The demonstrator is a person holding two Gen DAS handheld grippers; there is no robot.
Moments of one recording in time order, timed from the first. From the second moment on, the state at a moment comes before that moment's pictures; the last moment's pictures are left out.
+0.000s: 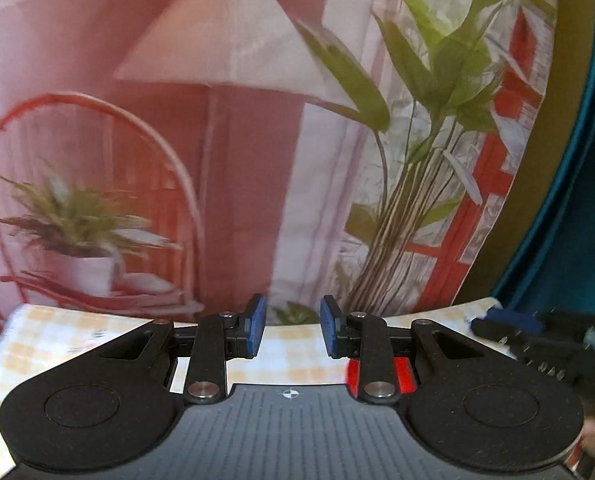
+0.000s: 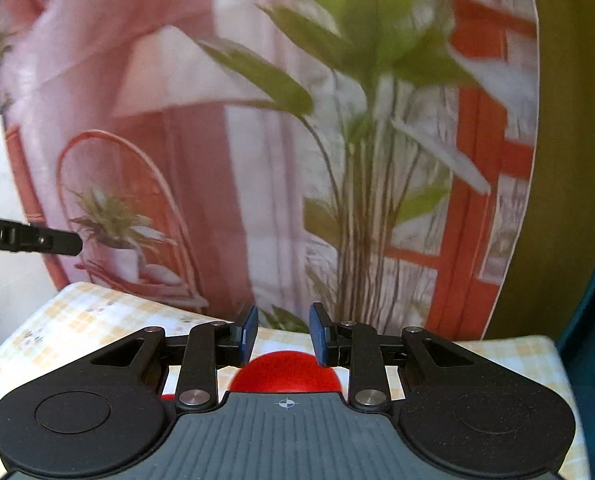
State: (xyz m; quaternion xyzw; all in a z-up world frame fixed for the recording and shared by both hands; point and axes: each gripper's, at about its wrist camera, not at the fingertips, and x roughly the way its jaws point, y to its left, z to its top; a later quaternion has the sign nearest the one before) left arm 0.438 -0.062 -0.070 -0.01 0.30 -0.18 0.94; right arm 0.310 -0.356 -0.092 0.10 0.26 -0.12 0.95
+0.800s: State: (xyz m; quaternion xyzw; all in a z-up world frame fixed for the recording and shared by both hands) left arm 0.507 -0.142 -0.233 0.03 0.46 -0.24 0.86; right arm 0.347 -0.405 -0.202 0.20 0.38 -0.15 0.89
